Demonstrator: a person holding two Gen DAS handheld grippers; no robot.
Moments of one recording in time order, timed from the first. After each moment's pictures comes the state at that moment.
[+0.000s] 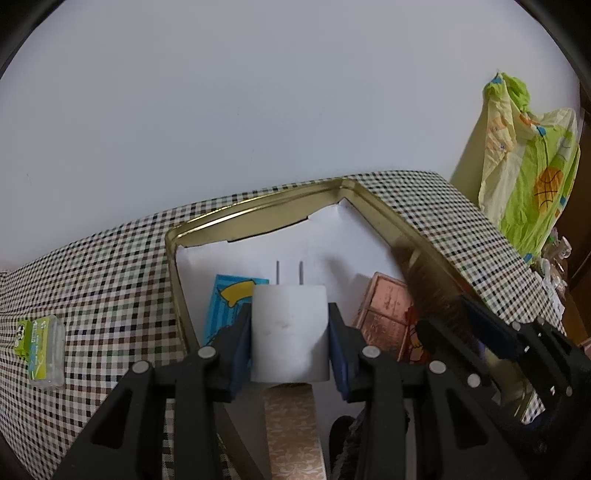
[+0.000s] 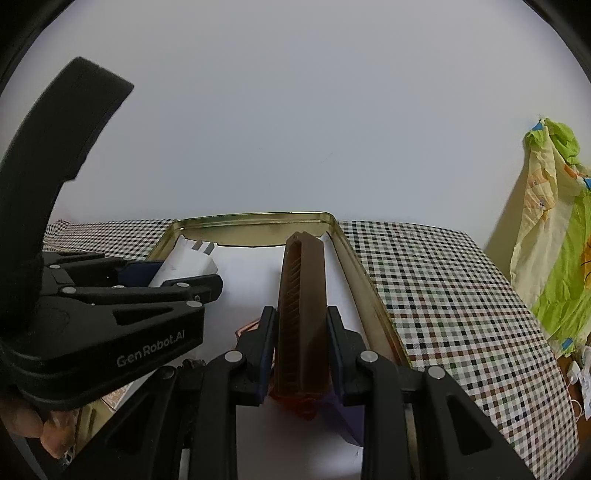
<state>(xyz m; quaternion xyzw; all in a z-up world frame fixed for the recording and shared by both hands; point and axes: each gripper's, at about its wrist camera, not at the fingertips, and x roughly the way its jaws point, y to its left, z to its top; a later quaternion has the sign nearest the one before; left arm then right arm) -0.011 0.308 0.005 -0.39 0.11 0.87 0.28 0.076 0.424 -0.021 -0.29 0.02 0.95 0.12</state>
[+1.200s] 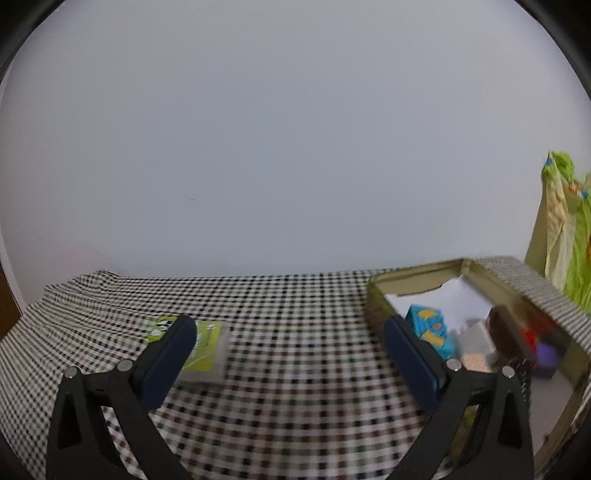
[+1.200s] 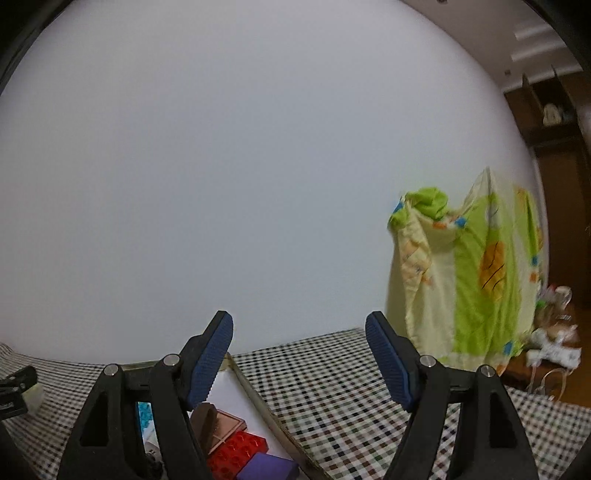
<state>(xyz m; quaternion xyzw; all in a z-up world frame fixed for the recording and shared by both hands) 0.000 0.163 0.006 -0.19 0.05 0.97 0.15 0.164 0.406 0.027 0.00 0.03 0.94 0.33</state>
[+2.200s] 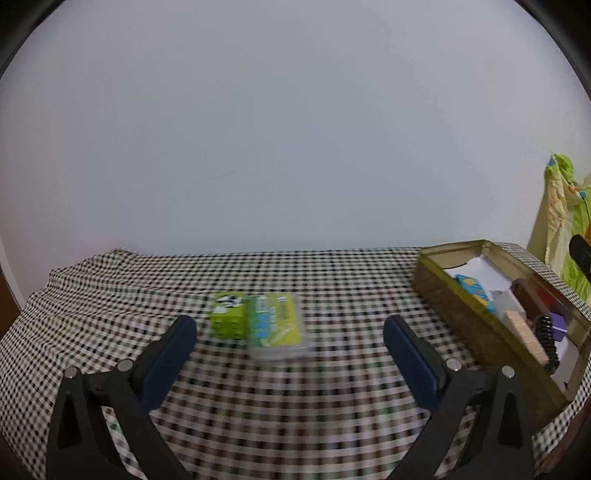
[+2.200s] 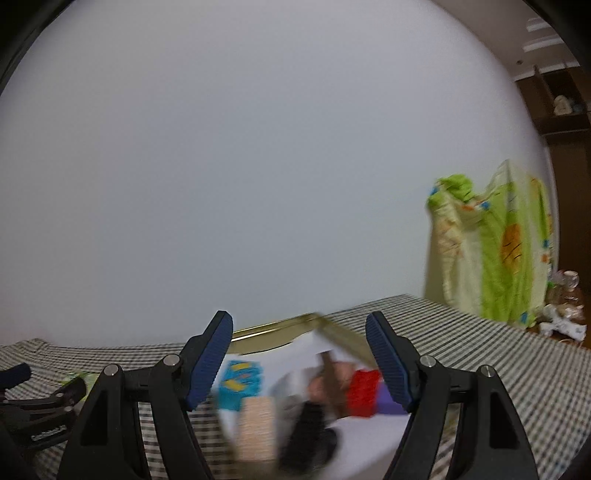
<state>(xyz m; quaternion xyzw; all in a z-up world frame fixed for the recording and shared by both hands) -0.030 0.081 -0.007 -0.23 0.04 0.96 0.16 0.123 0.273 0.021 -0.05 0.07 0.96 0.28</state>
